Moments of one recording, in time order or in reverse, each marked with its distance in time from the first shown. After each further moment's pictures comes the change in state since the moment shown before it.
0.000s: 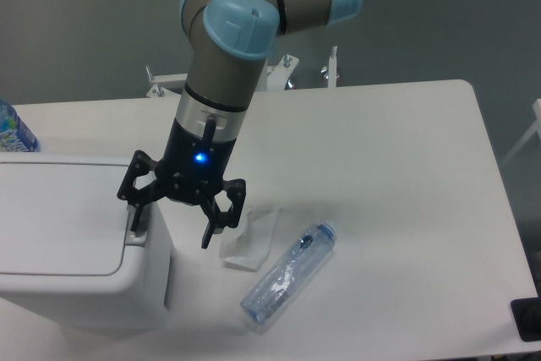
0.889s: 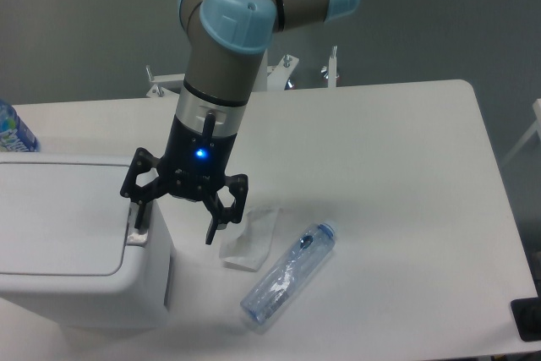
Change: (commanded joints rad) arm 0.000 0.008 -0.012 0.000 0.035 0.000
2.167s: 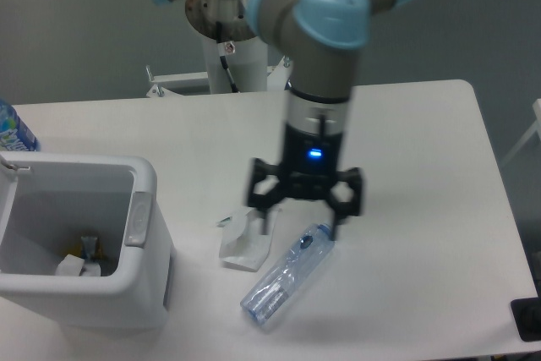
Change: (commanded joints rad) arm 0.300 -0.101 0.018 0.011 0.152 0.415
